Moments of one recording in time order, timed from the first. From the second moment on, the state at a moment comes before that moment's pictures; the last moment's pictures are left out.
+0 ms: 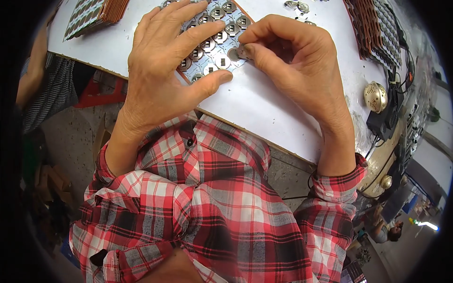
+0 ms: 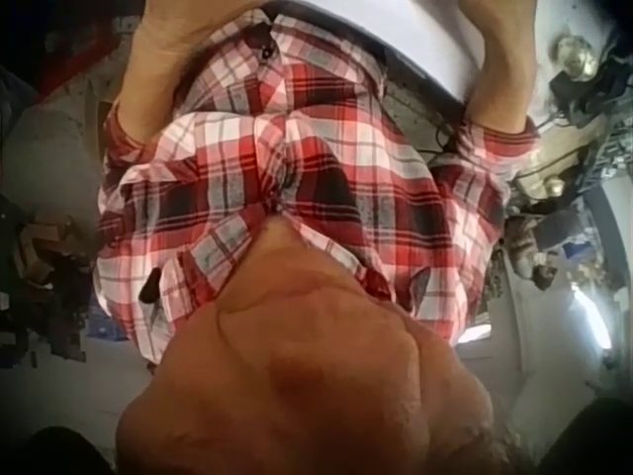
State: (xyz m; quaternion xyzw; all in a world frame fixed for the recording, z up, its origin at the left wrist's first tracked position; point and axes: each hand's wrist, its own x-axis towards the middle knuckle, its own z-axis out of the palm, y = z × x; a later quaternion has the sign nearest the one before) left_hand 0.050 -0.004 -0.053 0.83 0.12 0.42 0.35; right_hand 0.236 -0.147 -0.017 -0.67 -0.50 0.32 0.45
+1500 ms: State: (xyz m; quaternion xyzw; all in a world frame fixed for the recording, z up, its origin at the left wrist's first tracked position) left_hand 0.078 0.008 -0.074 0.77 -0.04 0.59 0.25; right_hand 0.288 -0.156 -0.018 -0.75 -0.54 0.07 0.37
